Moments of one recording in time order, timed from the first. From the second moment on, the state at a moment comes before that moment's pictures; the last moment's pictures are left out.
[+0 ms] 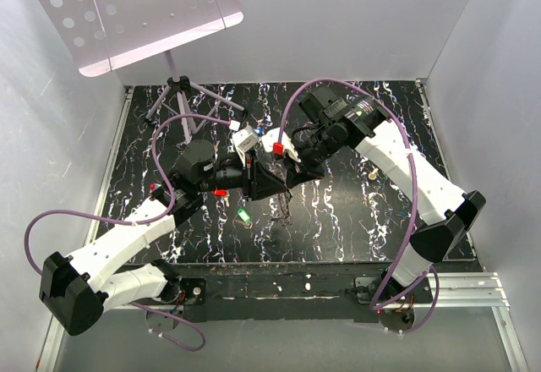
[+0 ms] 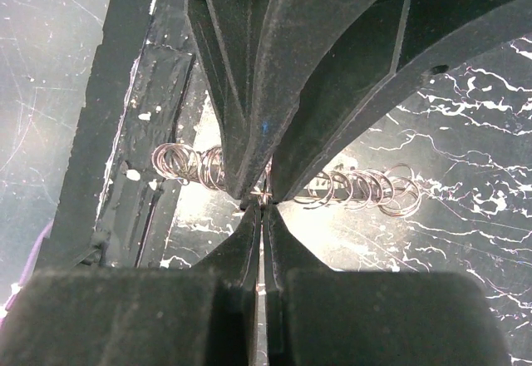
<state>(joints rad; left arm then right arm) -0.69 1.06 0.84 0.10 0.69 -0.40 0.77 1.61 1.87 -1.41 -0.74 -0.97</state>
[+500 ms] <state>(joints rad) -0.69 1.06 0.85 0.06 0.69 -0.35 0.77 1.61 1.87 -1.41 -0.75 -0.96</state>
